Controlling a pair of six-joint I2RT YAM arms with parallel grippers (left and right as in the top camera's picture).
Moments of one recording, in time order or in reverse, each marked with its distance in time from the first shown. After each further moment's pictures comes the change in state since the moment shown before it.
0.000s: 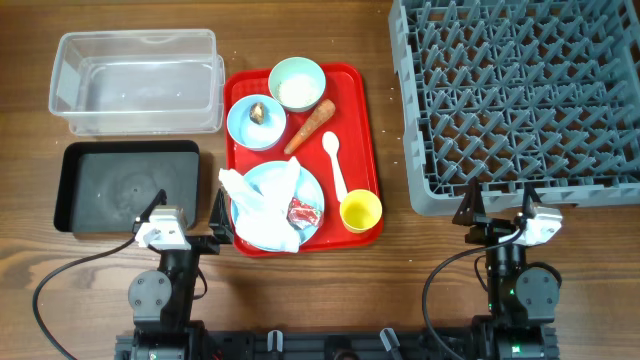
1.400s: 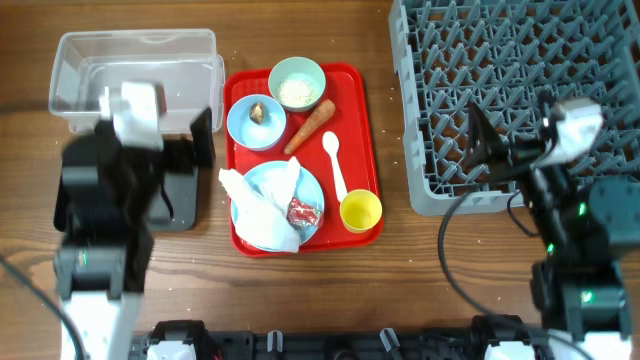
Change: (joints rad) left arm 0.000 0.951 1.009 -0.373 0.071 0.123; right arm 0.000 0.743 0.858 -0.195 -0.327 -0.138
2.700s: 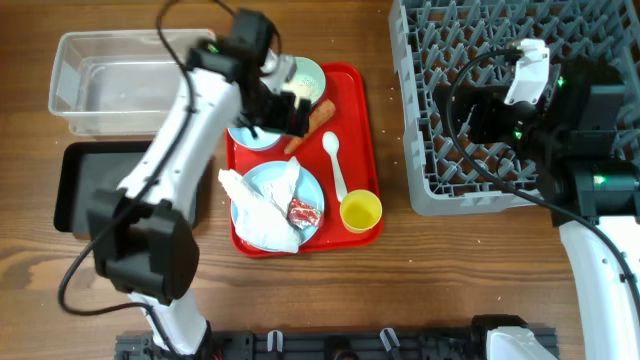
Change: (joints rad) left arm -0.320 0.953 0.636 -0.651 0.049 -0.084; right arm 0.000 0.435 0.365 -0.479 -0.164 0.113
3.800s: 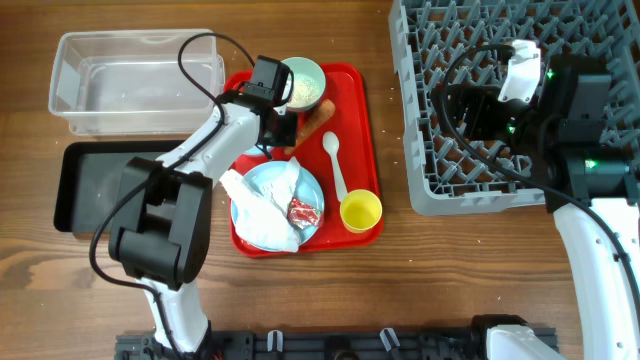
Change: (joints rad) left arm -0.010 0.081 -0.295 0.510 -0.156 -0.076; right arm 0.000 0.055 0.000 -0.013 0.011 0.000
